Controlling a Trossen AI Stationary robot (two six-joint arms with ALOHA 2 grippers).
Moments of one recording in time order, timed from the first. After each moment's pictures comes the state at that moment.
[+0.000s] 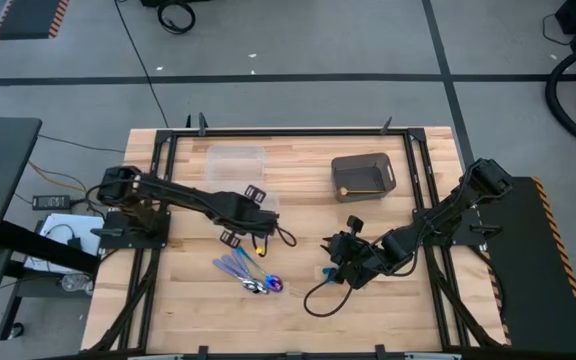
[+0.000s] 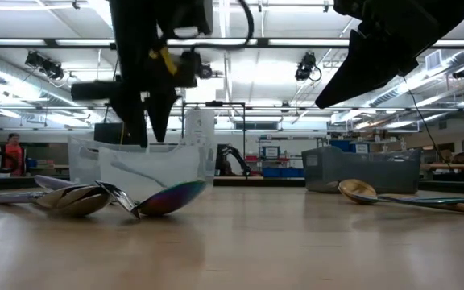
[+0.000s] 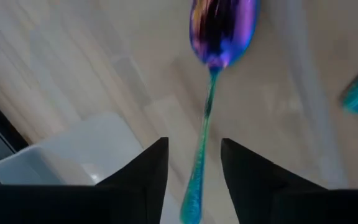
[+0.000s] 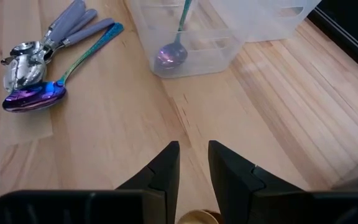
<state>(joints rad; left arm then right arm) -0.13 1.73 1.23 -0.96 -0.40 0.41 0.54 1.57 0.88 -0.29 0.78 0.62</state>
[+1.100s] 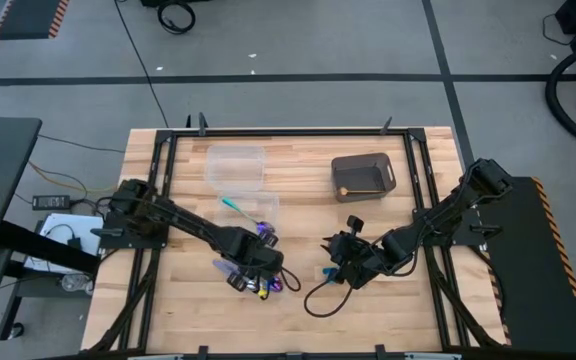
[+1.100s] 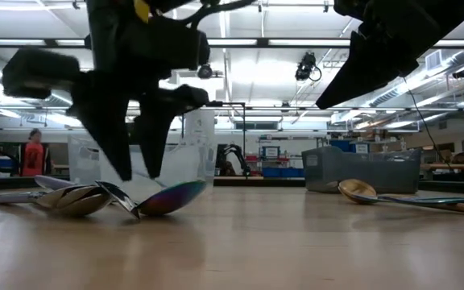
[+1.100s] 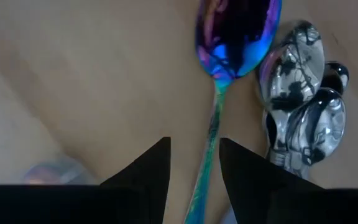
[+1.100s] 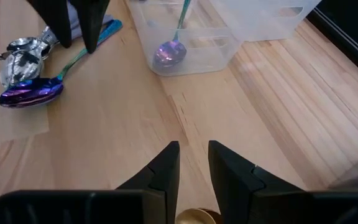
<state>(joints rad) -0.34 1.87 1.23 -0.68 -0.07 0.30 0.54 1.57 0.88 -0.29 0.78 0.61</state>
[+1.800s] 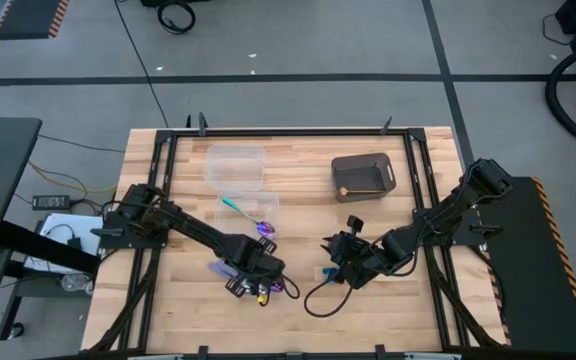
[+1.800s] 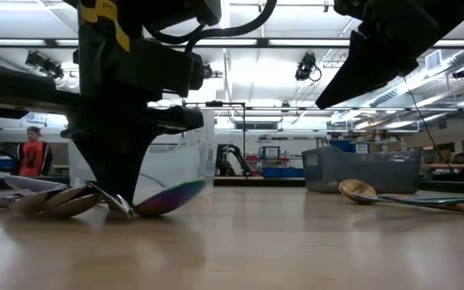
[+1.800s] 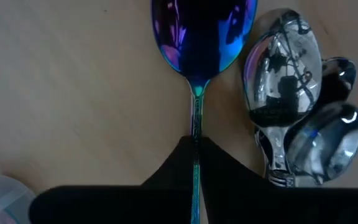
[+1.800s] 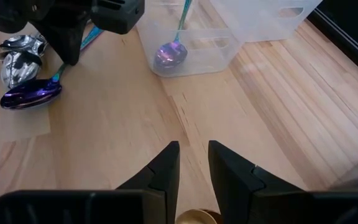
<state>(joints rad) -0.35 1.96 1.24 -0.68 -0.05 0.27 0.54 1.57 0.88 -0.29 0.78 0.61</state>
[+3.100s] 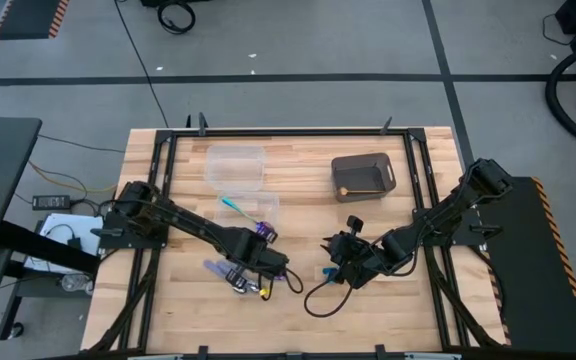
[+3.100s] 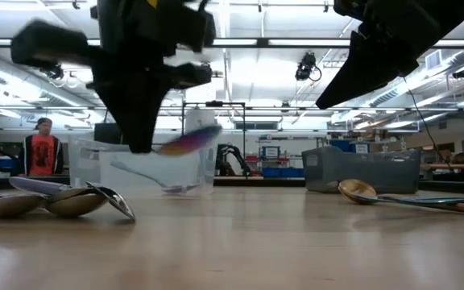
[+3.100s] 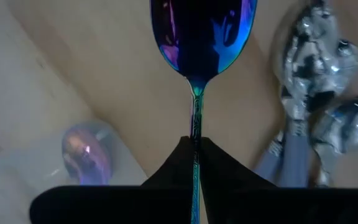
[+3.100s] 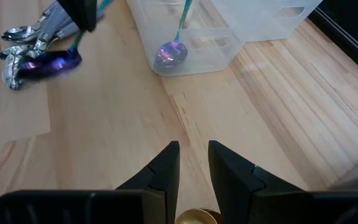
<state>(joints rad) -0.34 1.90 1.42 -0.97 -0.17 0.27 0.54 1.57 0.88 -0.29 0.78 0.61</state>
